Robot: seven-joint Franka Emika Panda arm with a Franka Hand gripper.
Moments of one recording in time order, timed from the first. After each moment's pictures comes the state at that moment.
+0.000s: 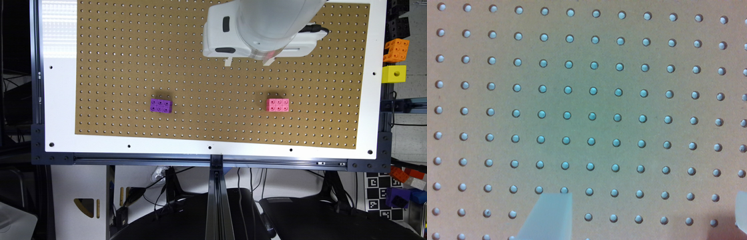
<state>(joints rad) 0.13 0.01 0.04 -2.34 0.00 2.38 0.94</state>
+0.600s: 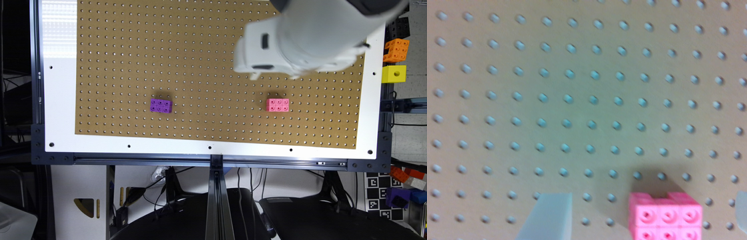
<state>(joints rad) 0.19 0.19 0.11 -2.12 0.01 2.39 1.06</state>
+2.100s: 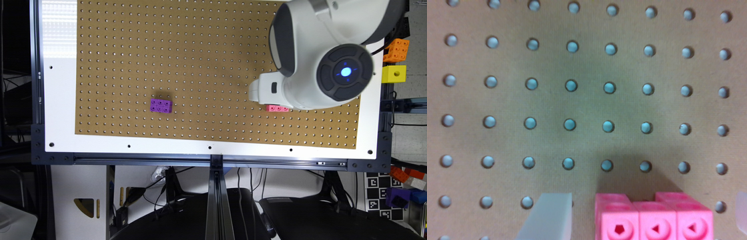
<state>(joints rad) 0.21 0.49 0.12 -2.00 0.01 2.53 1.08</state>
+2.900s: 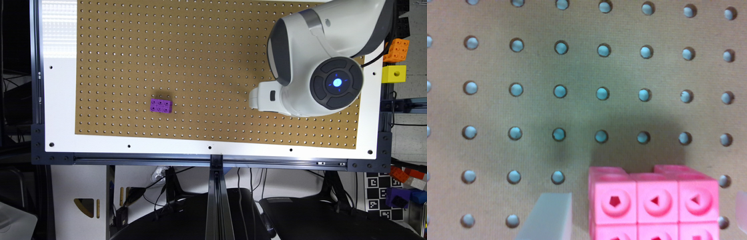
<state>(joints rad) 0.21 0.56 0.12 -1.94 0.00 2.56 1.08</state>
